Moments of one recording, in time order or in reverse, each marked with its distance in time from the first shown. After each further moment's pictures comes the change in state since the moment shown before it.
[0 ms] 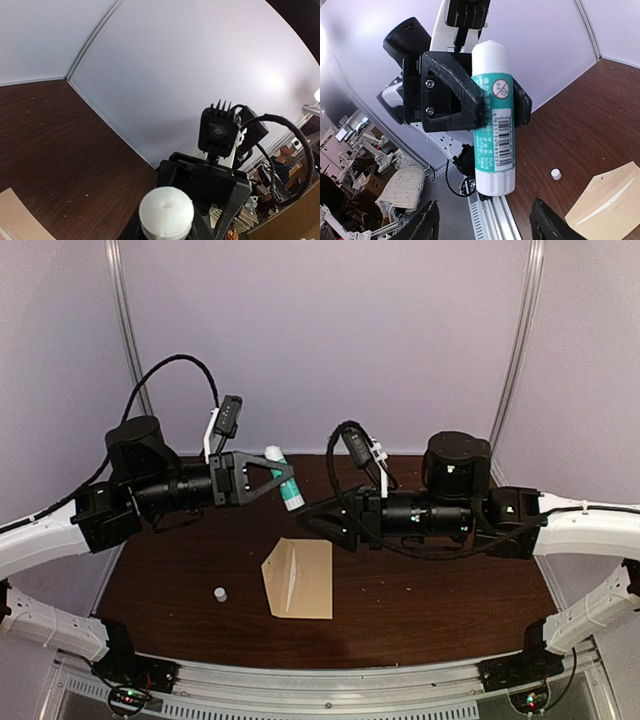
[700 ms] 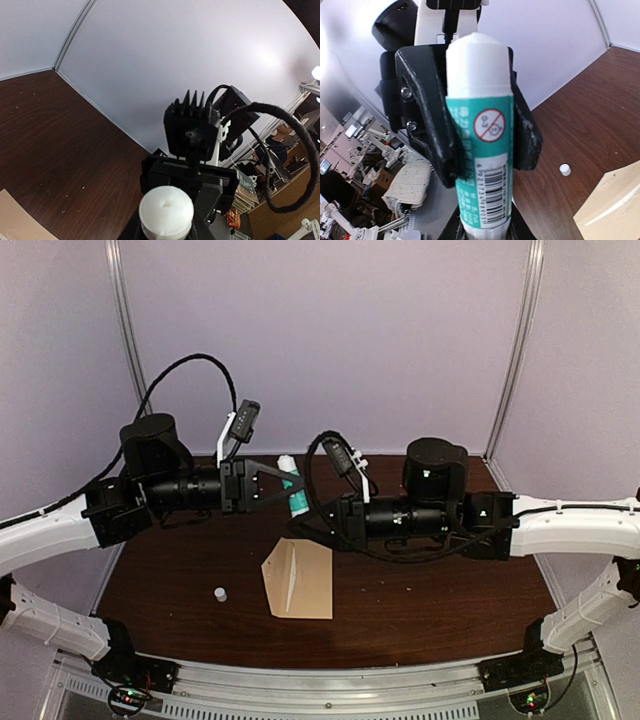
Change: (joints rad) left arm 0.006 0.059 0.028 -0.037 0.084 0.057; right arm -0.013 0.084 0.012 0.041 -0.045 0.024
